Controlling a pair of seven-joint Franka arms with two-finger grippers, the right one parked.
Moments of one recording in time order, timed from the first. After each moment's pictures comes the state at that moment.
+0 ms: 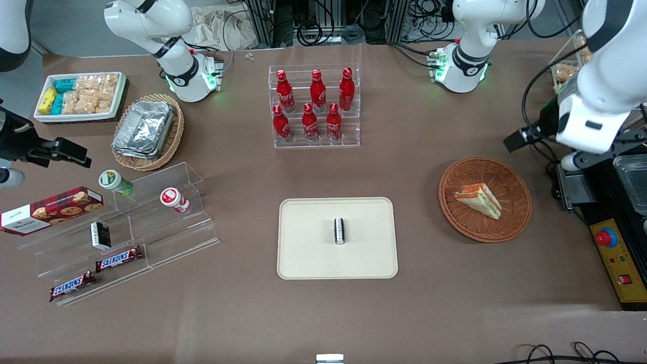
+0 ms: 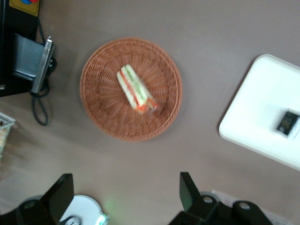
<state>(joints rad) -0.04 0.04 -0.14 -1.62 0.02 1.56 -0.62</state>
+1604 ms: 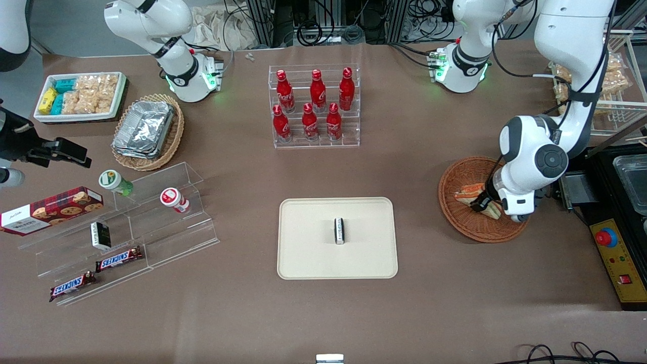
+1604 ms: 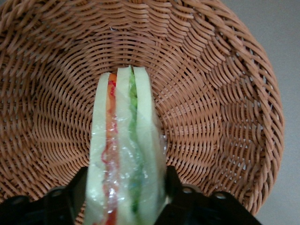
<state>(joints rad) -0.03 0.29 -0.04 -2.22 0.00 2.41 -0.92</state>
